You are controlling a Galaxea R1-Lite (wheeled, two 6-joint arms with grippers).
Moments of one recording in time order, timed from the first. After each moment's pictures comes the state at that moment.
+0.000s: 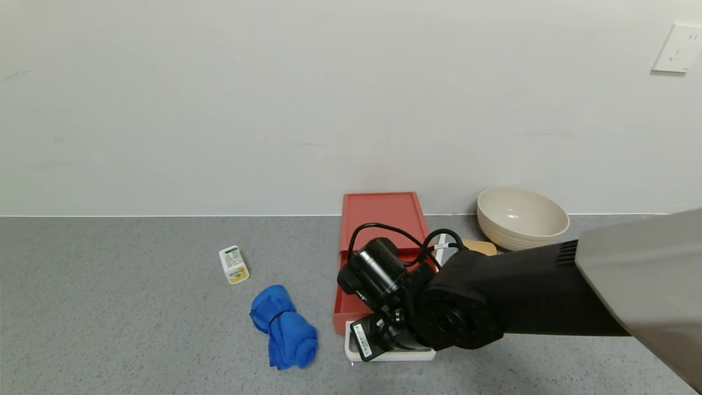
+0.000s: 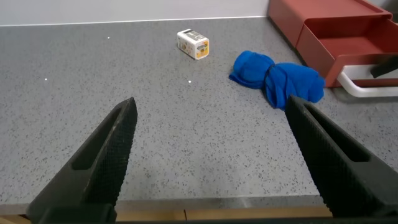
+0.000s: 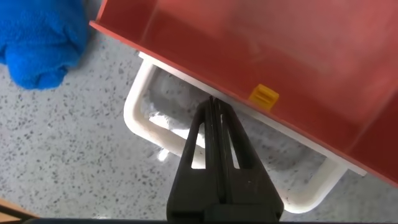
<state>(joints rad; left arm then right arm) 0.00 0.00 0.00 0.00 0.01 -0.01 0.87 2.21 -1.53 0.32 -0.21 0.37</state>
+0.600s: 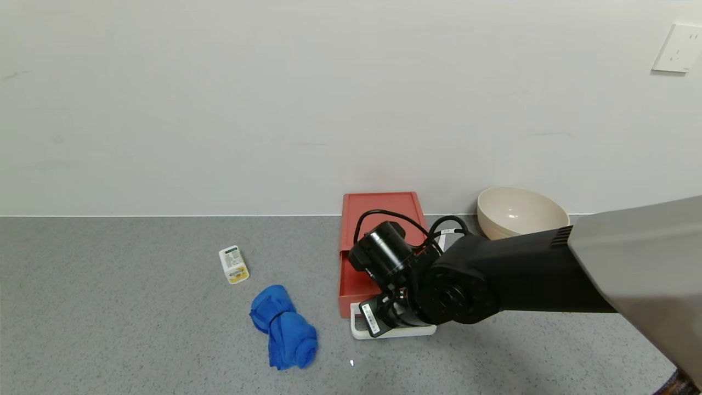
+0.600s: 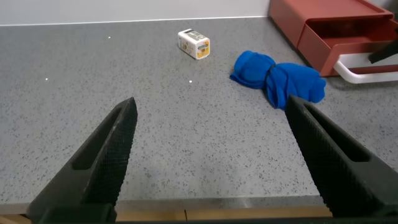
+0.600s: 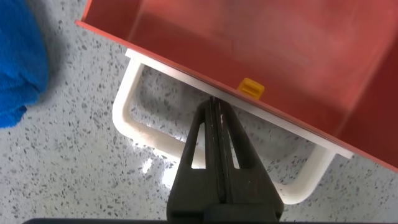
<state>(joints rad) 0.00 0.00 0.00 0.00 0.01 -0.01 0.82 2.24 -1.58 0.31 -0.25 0.28</state>
